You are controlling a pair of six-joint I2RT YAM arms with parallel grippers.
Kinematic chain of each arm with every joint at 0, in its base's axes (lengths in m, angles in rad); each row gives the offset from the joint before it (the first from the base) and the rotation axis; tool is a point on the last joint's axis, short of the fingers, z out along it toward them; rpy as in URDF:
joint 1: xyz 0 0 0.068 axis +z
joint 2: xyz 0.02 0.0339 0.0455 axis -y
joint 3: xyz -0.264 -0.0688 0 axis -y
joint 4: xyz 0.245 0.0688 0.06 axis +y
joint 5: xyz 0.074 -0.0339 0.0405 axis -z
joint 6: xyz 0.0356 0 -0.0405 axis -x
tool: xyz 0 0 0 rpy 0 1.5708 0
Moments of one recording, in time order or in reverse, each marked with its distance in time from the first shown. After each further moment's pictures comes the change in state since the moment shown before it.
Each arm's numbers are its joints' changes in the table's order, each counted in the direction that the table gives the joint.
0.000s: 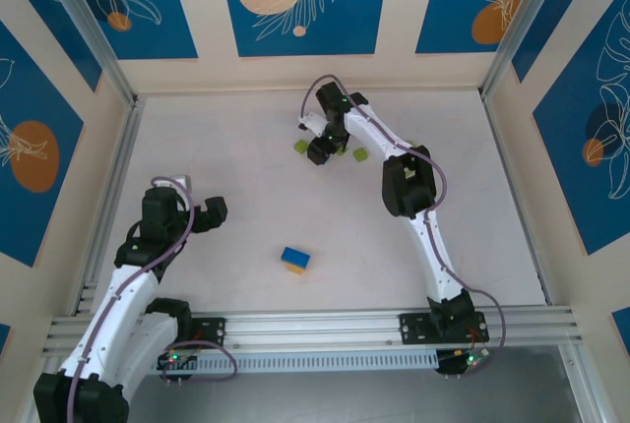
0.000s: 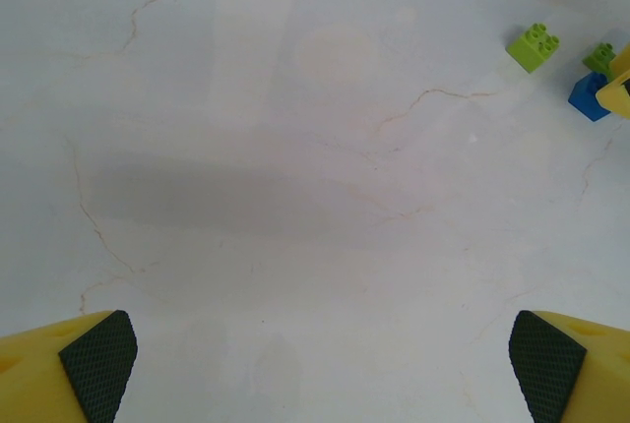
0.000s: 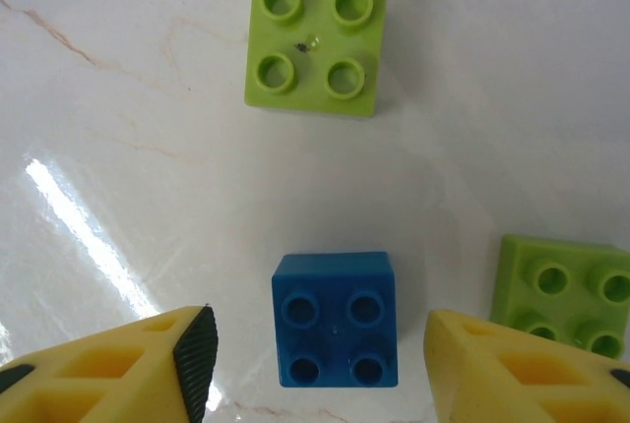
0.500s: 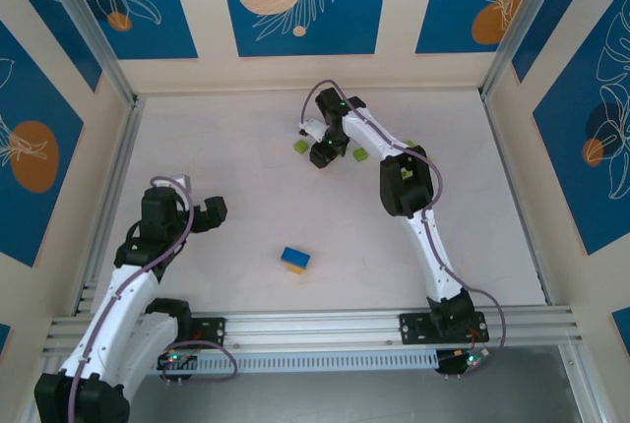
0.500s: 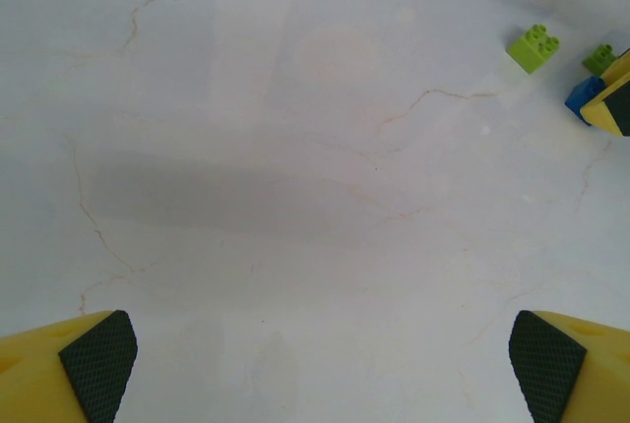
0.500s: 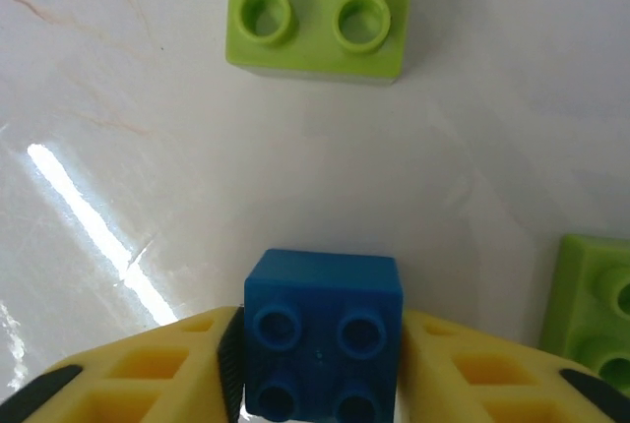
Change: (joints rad) left arm 0.007 -0.001 0.000 0.000 0.008 0.000; right arm 0.000 -0.035 -0.001 0.010 -0.004 0.000
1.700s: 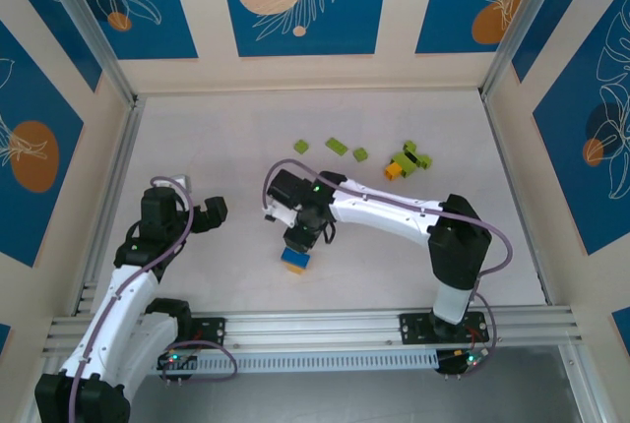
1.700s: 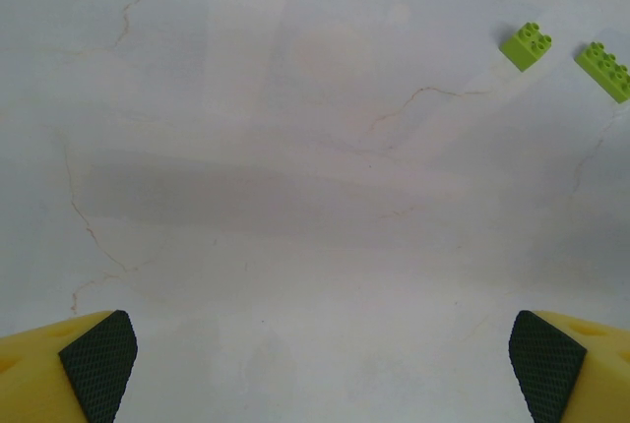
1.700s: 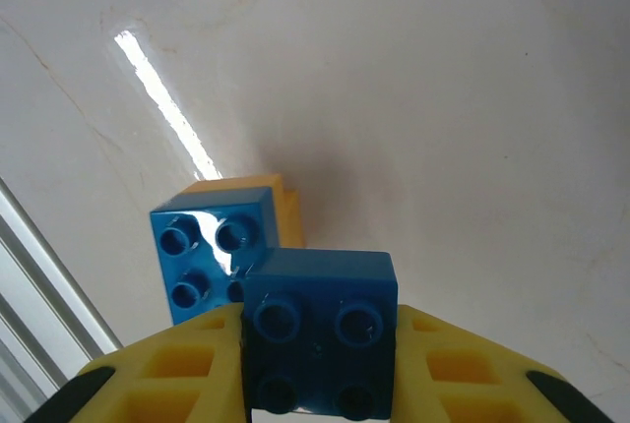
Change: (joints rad) left arm 0.005 0.001 -0.001 0.000 0.017 0.000; right arm 0.597 0.790 -0.900 -0.108 0.170 -0.437
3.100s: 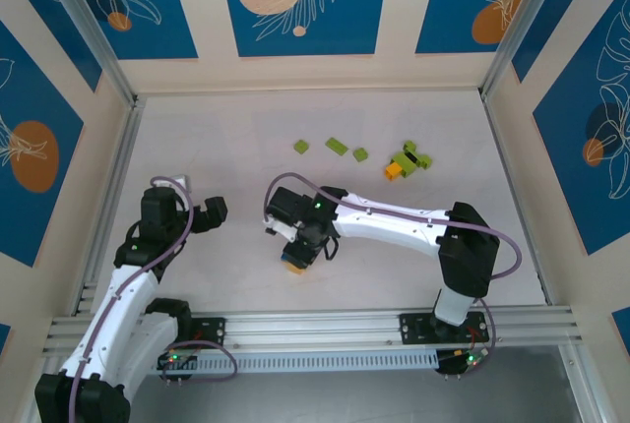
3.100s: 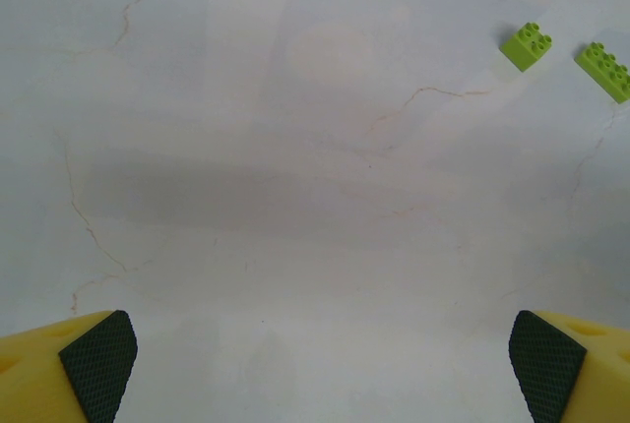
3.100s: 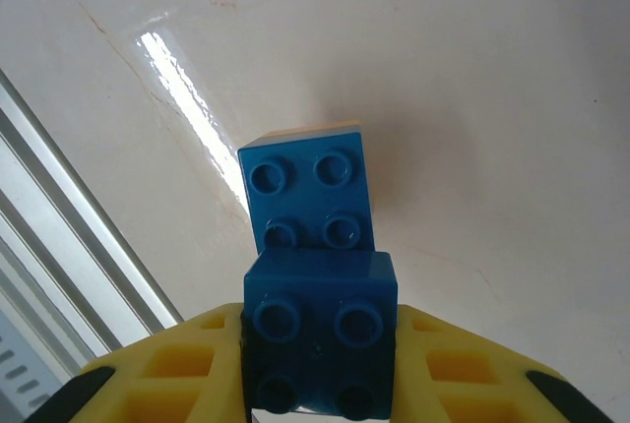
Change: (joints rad) left arm 0.000 0.000 0.000 0.000 0.000 0.000; right arm 0.061 0.058 -0.083 -0.014 -0.033 -0.099
